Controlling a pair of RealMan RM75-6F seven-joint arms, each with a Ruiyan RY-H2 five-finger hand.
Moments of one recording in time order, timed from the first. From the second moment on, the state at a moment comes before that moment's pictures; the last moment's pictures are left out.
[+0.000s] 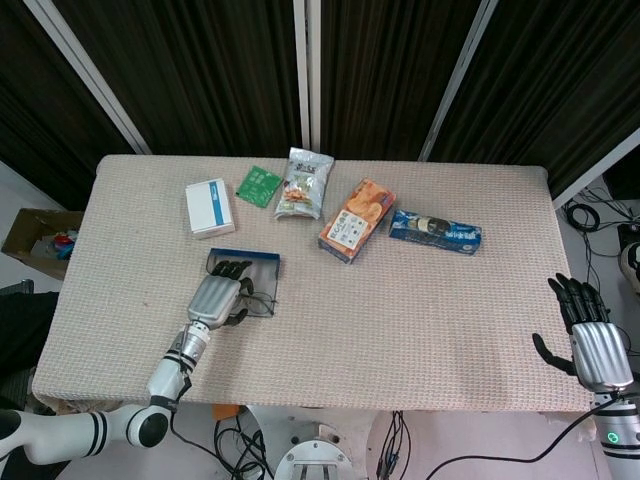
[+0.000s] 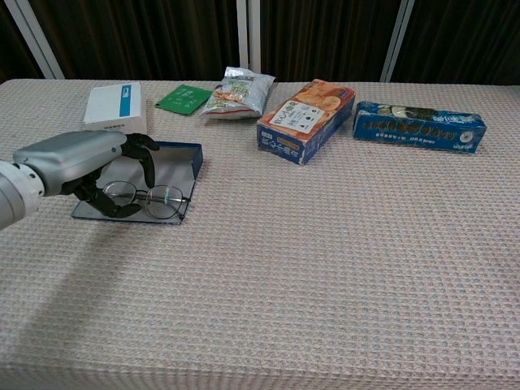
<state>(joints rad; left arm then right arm) -0.60 -1.65 -0.11 -1.51 1.08 1.07 0.44 0.07 -1.22 0.03 -1.41 -1.60 1.55 0.19</state>
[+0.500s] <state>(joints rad) -0.62 -1.66 -0.13 -1.49 1.03 1.05 0.46 0.08 -1.22 0.03 -1.39 -1.59 1.54 0.20</state>
